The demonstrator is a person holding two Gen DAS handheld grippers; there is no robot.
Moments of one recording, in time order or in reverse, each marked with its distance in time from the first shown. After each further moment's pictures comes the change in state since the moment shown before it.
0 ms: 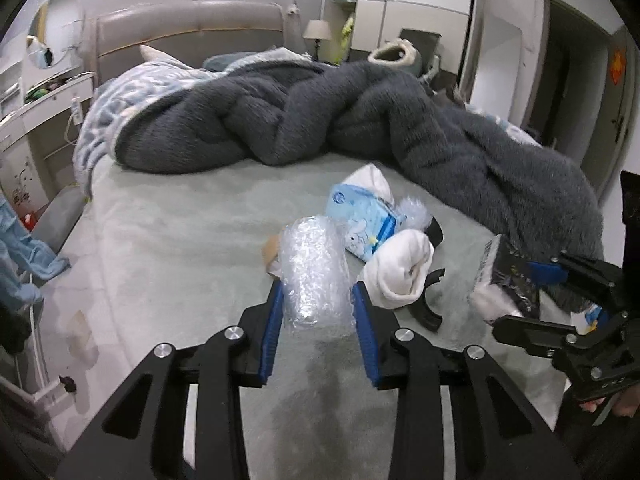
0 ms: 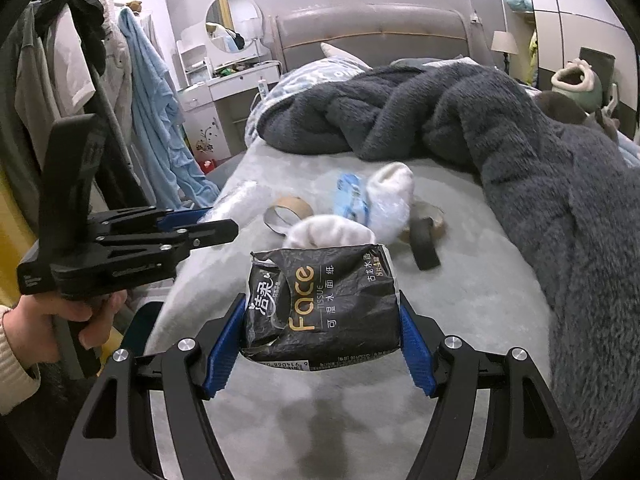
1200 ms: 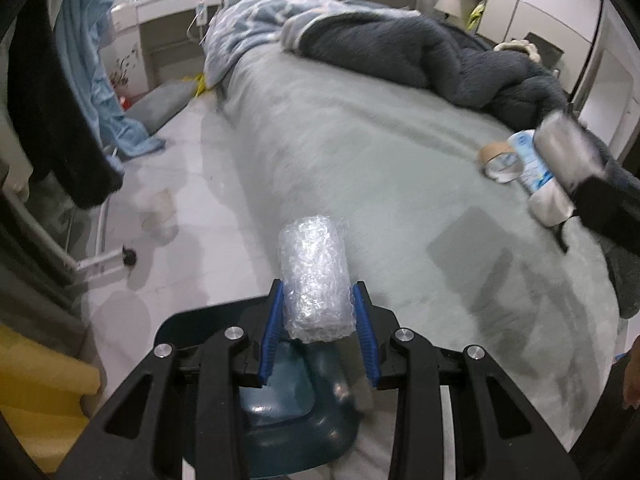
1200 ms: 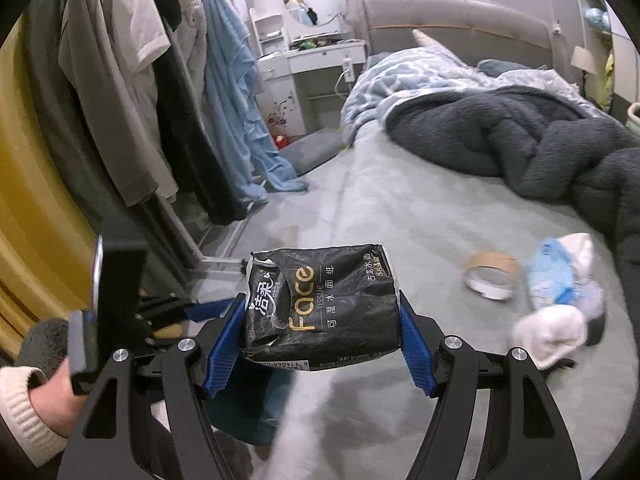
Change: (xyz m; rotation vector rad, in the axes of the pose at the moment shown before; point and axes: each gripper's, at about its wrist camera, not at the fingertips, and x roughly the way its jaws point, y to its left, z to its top) left arm -0.062 0.134 -0.105 -0.314 0.205 0.266; right arm 0.068 0.170 0.053 -0.140 0.111 0.198
